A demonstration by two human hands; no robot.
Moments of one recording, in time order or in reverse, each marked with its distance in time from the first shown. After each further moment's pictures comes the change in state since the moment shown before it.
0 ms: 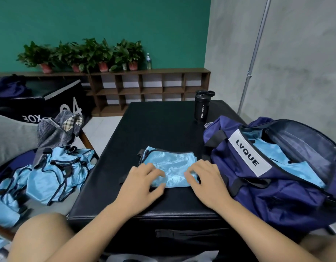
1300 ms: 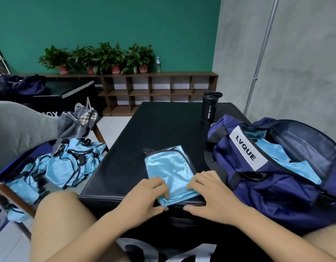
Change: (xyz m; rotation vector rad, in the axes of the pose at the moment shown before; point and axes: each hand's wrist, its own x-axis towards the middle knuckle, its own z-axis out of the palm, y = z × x) left_hand -0.069 0.043 -0.034 -0.064 -0.252 0.102; right_hand -0.069 -0.031 -0.037 -0.094 -0.207 -0.416
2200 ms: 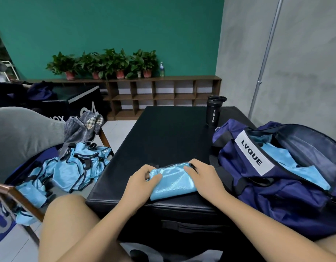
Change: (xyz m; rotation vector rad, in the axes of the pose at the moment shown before) left_hand 0.020 -0.011 -0.016 -0.646 0.353 -0.724; right_hand 0.072 -0.004 0.015 0.436 0.195 0.557
